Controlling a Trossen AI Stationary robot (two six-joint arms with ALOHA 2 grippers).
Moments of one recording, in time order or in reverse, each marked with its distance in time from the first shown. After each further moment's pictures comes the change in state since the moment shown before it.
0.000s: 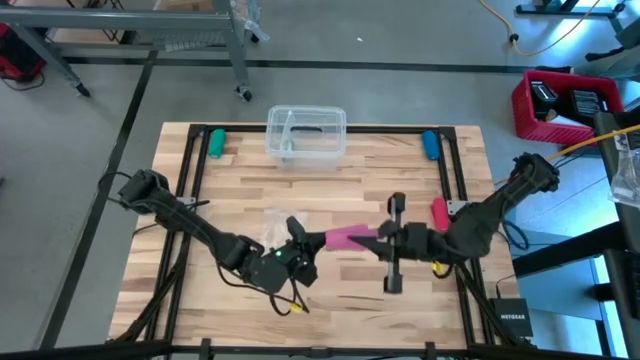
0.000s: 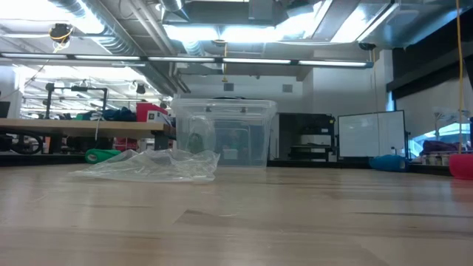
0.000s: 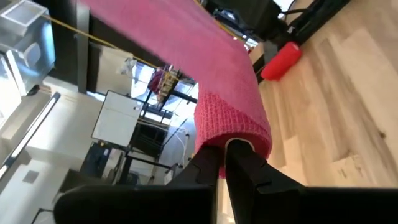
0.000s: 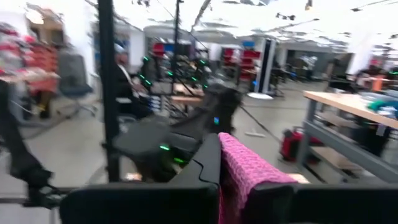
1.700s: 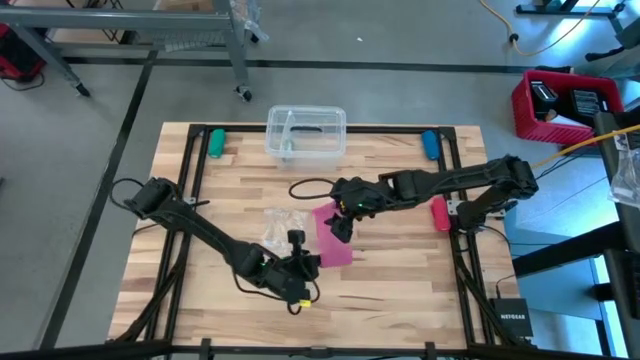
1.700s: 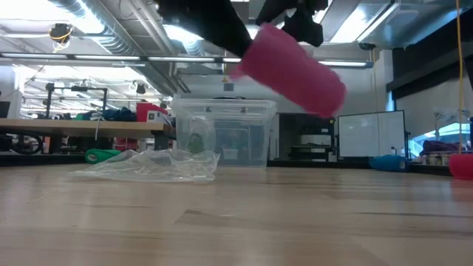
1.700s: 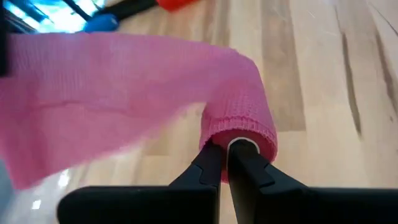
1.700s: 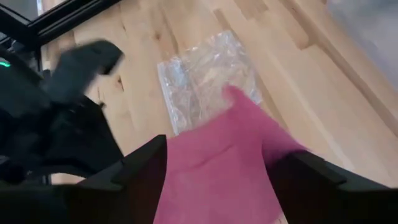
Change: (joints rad) left arm -0.002 0.114 -0.003 -0.393 0.327 -0.950; right arm -0.538 0.211 0.050 -0.836 -0.613 0.707
